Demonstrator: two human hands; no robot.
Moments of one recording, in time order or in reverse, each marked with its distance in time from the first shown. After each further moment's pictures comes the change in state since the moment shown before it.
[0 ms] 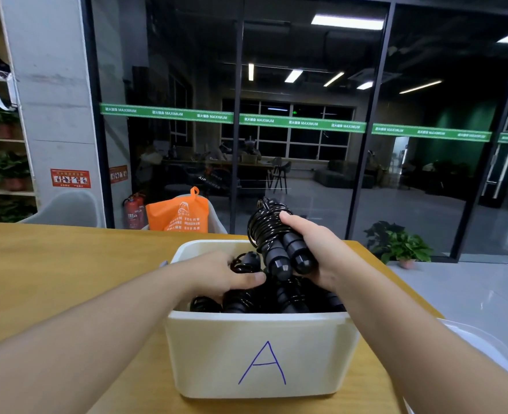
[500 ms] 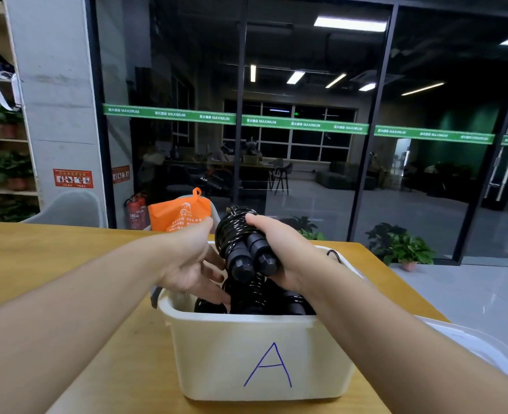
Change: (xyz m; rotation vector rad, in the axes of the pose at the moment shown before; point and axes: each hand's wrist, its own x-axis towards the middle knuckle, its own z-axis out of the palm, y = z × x) left_hand 0.004 -0.006 -0.041 -0.664 -0.077 -0.370; right_hand -0.012 -0.004 0.060 0.036 -0.095 0.106
